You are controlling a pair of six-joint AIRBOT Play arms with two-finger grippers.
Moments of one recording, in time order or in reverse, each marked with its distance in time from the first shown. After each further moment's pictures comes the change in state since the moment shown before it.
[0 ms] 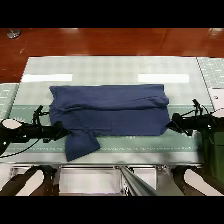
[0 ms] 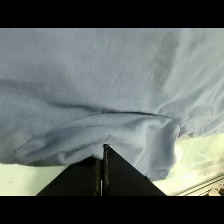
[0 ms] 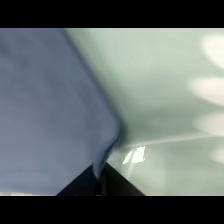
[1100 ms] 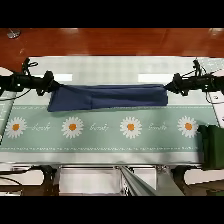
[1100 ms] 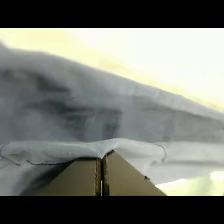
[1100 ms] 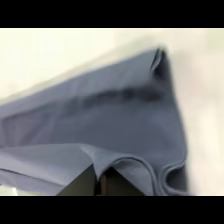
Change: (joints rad) left arm -0.044 -0.550 0.826 -0.040 0.048 -0.141; right arm 0.091 -0.481 0.683 0.210 0.003 -0.053
